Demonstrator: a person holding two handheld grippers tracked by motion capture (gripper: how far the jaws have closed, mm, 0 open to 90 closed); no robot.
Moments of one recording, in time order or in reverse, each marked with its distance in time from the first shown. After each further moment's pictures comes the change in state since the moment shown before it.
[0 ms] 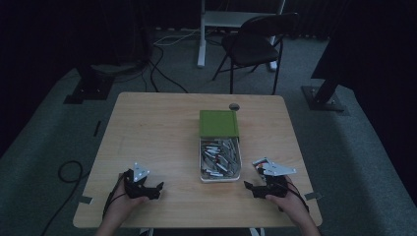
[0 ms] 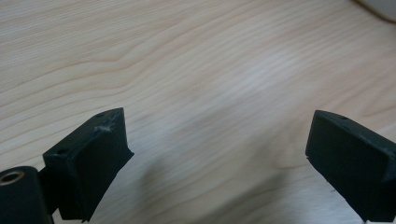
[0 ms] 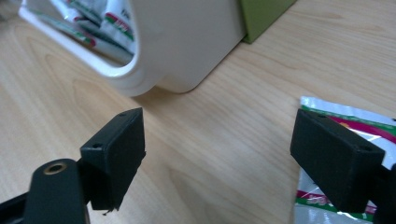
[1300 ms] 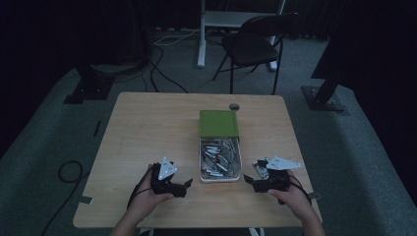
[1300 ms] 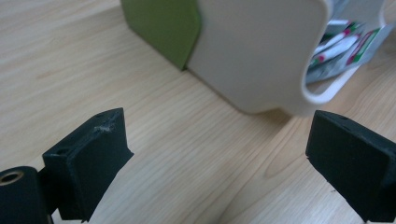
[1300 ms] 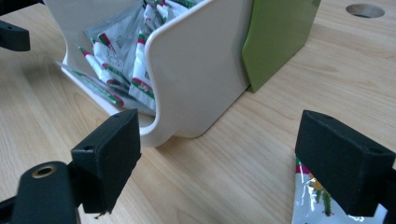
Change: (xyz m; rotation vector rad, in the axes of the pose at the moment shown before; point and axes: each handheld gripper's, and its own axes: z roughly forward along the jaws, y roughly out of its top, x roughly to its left) left arm -0.061 0.057 0.009 -0.161 -0.180 0.109; right arm -0.004 0.027 -0.011 -0.097 0.040 -0.015
